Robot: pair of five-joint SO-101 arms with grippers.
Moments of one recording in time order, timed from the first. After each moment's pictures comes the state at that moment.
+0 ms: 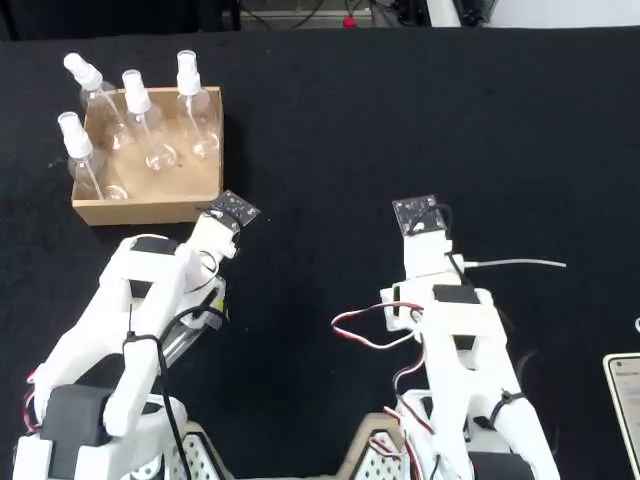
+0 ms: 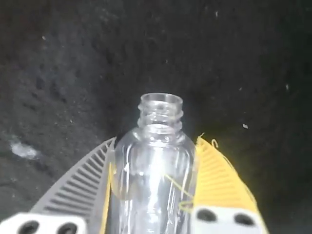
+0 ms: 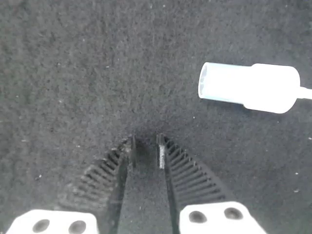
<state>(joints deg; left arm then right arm) 0.8 -17.7 53.0 54.3 -32.1 3.3 -34.0 73.4 42.5 13.4</state>
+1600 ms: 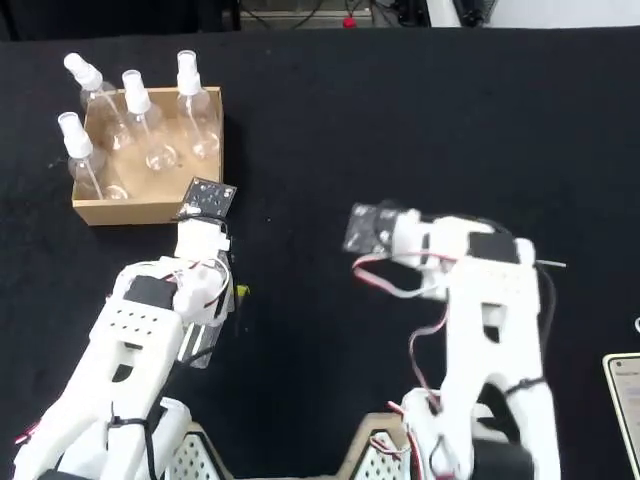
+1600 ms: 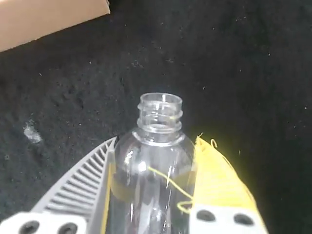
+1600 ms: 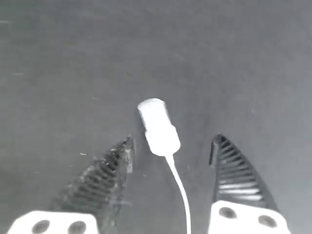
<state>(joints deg) 6.5 -42.7 64.5 48.6 -6.3 10.0 -28.3 46.4 61.5 84.4</state>
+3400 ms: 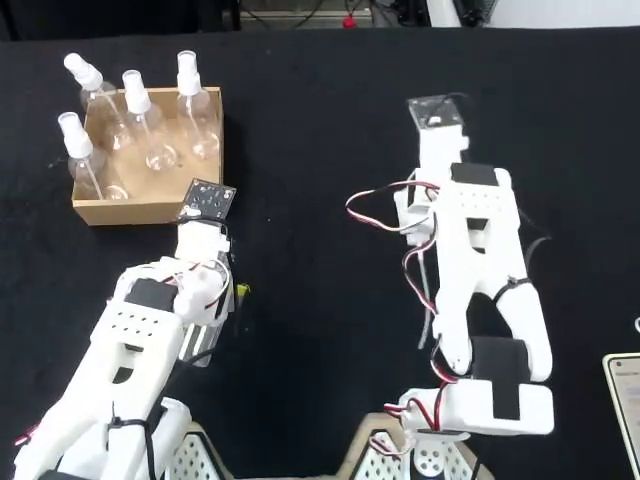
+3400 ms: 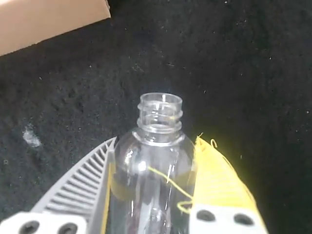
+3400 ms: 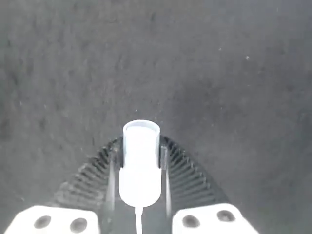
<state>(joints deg) 6.5 -42.8 66.1 45.8 -6.3 5.1 -1.5 23.3 60.6 10.3</state>
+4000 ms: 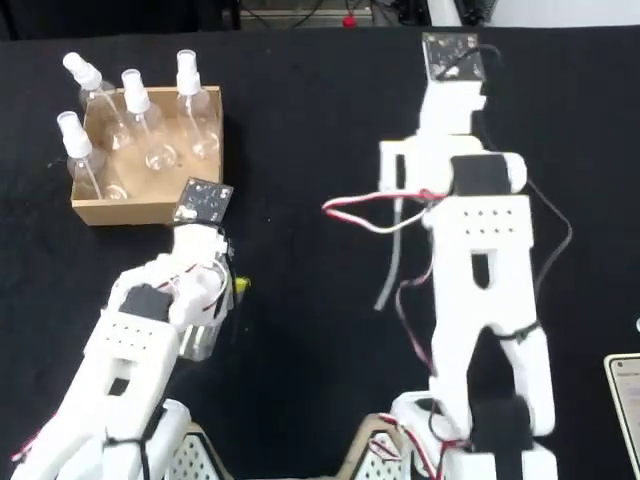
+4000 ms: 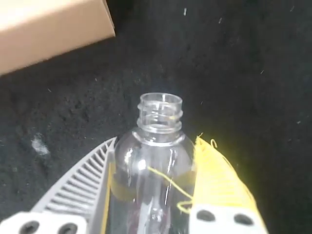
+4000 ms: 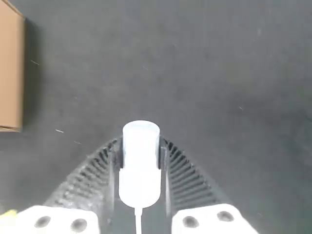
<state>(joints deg) 6.5 -49.2 67.7 45.6 -6.3 -4.7 -18.8 8.7 72.0 -4.5</state>
